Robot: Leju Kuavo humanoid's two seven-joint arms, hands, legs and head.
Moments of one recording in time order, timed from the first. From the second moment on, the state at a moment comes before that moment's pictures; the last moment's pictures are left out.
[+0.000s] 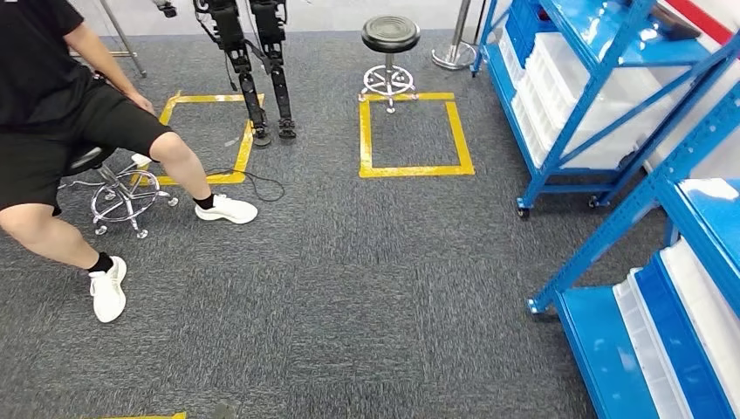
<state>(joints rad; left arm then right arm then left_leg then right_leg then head) -0.17 -0.24 0.72 -0.21 -0.73 0.27 -0.33 -0.06 0.06 -0.04 -0.19 0.51 -0.18 0.18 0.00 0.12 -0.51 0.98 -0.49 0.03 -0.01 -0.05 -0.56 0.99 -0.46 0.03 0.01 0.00</state>
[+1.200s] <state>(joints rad) -0.18 -0.24 0.70 -0.21 -0.75 0.26 -0.29 -0.05 0.05 -0.05 -0.18 0.52 -0.16 0.21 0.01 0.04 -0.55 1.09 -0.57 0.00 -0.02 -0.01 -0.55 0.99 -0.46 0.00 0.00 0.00</state>
